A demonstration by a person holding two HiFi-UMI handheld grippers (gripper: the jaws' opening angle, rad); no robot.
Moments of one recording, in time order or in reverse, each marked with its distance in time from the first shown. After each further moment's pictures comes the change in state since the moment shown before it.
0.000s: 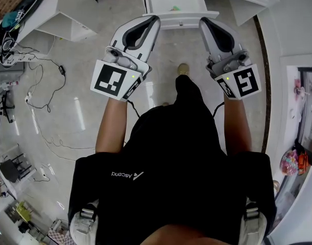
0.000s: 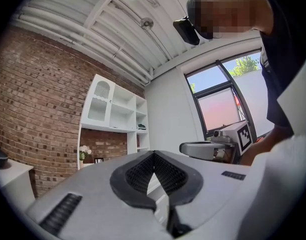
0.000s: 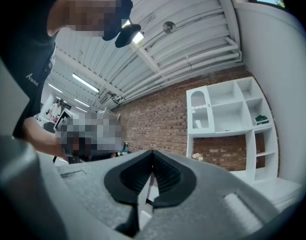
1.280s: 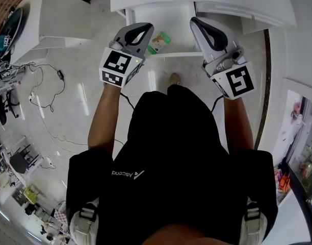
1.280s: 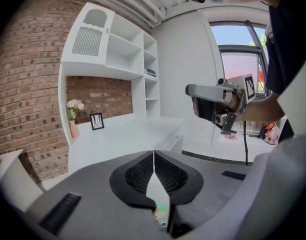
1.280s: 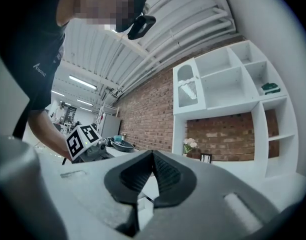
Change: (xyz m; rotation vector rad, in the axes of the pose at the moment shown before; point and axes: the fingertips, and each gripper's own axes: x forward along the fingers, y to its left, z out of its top) left arm 0.309 0.166 -0.225 -0.032 0.545 0.002; right arm 0.153 -0.306 -0.141 0.054 0.093 0.113
